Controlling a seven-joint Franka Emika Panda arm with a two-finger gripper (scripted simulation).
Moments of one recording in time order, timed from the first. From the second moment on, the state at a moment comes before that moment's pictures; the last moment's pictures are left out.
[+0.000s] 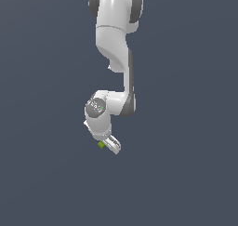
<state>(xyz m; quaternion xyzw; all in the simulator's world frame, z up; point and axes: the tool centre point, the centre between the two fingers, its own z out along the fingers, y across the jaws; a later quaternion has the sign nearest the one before) 0.057 -0.076 0.012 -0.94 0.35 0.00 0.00</state>
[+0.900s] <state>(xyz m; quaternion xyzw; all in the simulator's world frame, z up) 0.030 -0.068 0.026 -0.94 0.35 0.00 0.00</state>
